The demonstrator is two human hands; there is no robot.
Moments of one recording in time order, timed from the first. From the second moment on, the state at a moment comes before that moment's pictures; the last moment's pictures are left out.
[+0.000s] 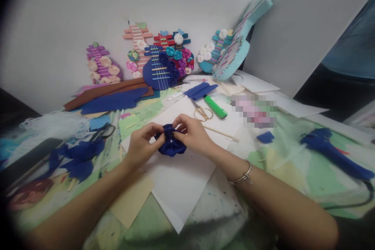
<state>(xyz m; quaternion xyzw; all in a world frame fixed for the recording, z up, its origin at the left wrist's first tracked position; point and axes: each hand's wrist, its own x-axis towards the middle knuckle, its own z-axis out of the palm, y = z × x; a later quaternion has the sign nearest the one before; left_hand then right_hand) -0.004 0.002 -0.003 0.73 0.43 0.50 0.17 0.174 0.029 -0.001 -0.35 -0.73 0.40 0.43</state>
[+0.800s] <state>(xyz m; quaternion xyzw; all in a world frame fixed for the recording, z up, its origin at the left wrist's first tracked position) -0.001 0.004 -0.002 0.69 0.41 0.52 0.28 0.175 0.026 0.001 -0.35 -0.76 0.30 0.46</state>
